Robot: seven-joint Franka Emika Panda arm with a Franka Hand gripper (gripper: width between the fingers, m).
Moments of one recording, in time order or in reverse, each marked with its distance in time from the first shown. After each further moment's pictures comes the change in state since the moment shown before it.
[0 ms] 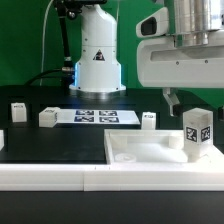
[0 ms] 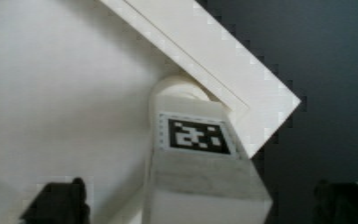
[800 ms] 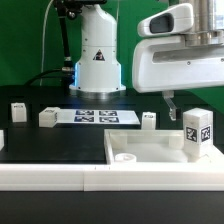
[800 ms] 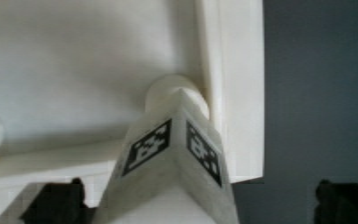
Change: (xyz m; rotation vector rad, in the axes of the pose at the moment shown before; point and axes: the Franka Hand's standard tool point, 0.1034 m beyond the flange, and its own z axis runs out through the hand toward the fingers) arm -0.006 -0.004 0.000 -0.020 -0.024 -0.807
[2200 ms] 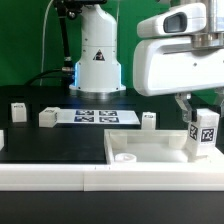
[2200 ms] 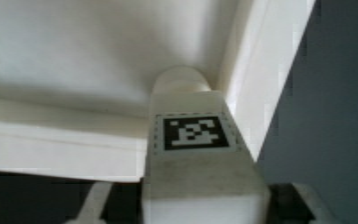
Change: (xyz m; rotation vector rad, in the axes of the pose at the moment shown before) arm 0.002 0.003 0.003 0.004 0.018 0.003
